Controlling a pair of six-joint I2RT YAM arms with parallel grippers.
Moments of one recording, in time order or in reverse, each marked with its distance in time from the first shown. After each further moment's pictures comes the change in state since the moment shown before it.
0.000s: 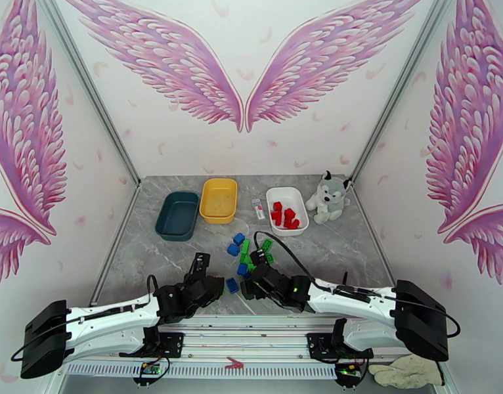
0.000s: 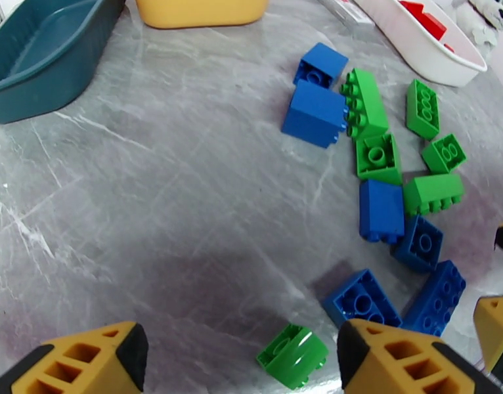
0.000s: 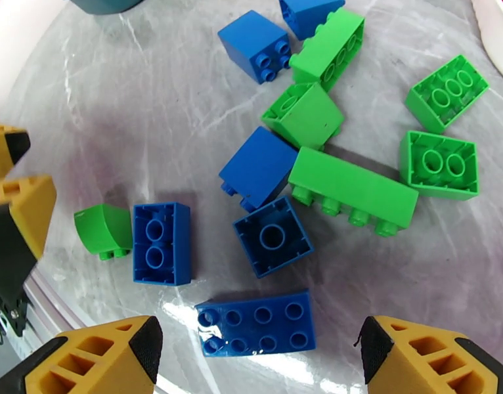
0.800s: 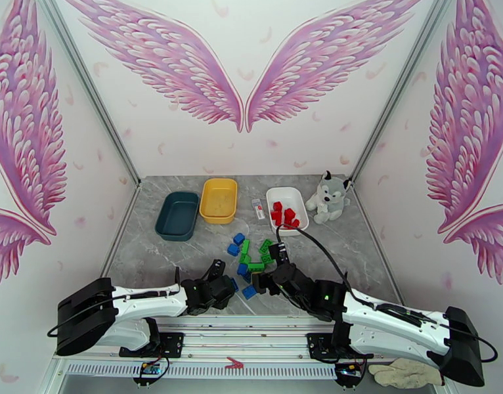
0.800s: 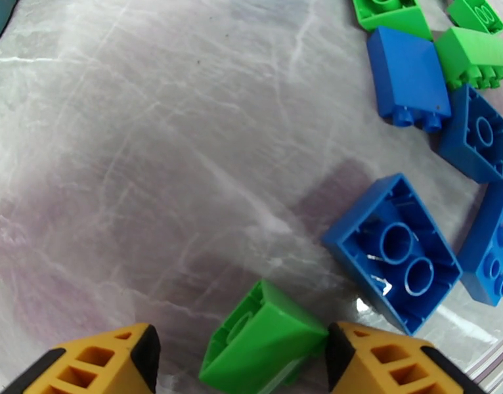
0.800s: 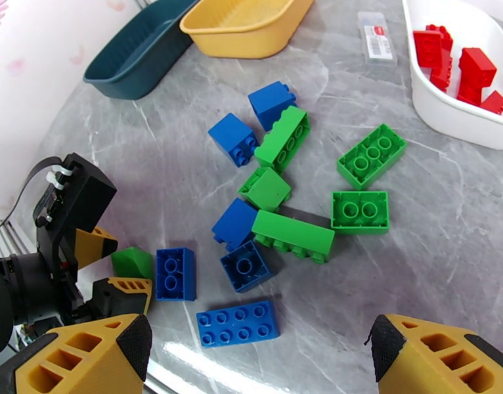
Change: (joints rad) left arm 0.020 0.338 0.093 0.014 0.203 0.062; right arm 0.000 -0.315 -0.039 -0.114 0.118 -0.002
